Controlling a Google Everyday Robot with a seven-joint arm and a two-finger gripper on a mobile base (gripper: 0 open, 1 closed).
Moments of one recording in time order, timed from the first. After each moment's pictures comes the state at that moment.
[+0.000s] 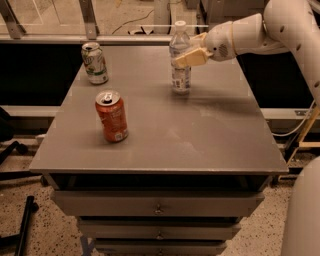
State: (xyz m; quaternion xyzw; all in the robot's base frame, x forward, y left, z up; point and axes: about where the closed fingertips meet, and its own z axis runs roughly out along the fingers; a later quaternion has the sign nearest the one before) arm 0.721 -0.075 0.935 -0.52 0.67 0.26 0.47
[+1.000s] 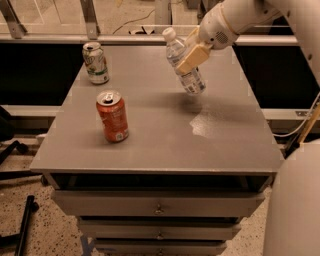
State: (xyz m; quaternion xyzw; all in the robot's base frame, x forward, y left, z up) arm 0.688 -0.078 0.944 -0.63 0.68 0.15 0.35
